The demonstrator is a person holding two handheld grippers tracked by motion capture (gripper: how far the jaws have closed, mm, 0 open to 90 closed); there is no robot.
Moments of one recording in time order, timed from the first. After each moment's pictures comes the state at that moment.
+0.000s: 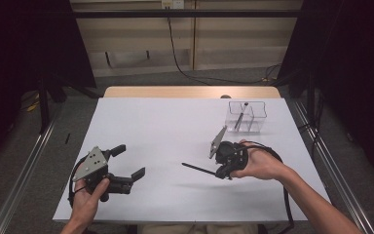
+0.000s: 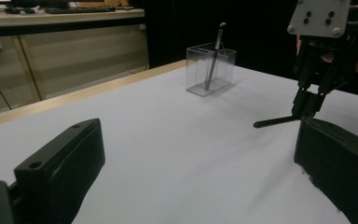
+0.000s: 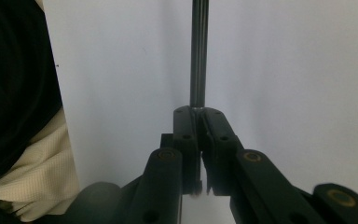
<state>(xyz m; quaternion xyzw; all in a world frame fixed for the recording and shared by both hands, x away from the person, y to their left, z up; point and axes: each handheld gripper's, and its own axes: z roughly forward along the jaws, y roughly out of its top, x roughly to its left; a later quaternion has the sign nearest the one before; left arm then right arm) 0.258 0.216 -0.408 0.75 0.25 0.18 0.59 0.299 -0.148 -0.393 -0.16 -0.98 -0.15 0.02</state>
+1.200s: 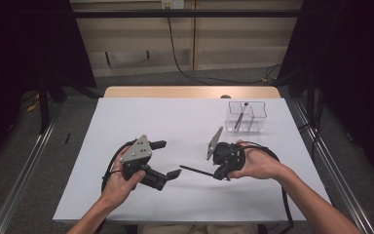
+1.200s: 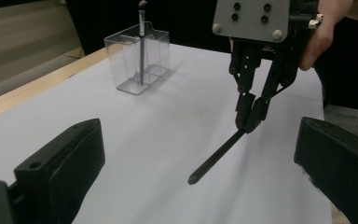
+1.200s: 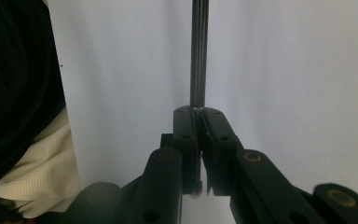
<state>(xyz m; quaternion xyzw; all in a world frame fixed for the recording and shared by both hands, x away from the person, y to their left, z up) 0.280 0.130 -0.391 0.81 0.15 0.09 0.55 0.300 -0.140 -0.396 -0.14 -0.98 -0.14 0.03</state>
